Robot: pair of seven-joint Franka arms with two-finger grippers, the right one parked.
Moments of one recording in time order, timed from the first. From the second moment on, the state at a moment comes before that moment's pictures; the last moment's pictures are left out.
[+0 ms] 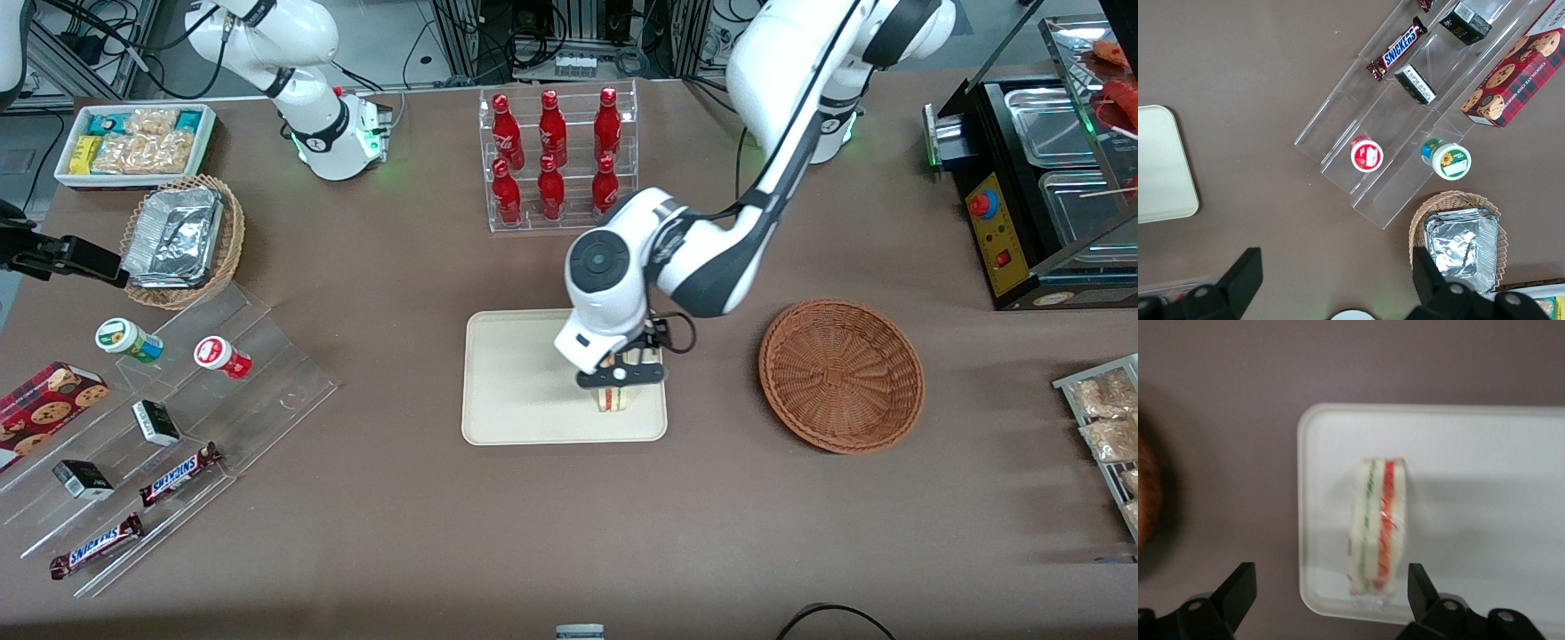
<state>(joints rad) -0.62 0.64 -0.06 -1.32 0.12 1.88 -0.79</state>
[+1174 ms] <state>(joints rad) -0.17 0.20 -0.03 -1.43 0.07 1.47 -0.27</state>
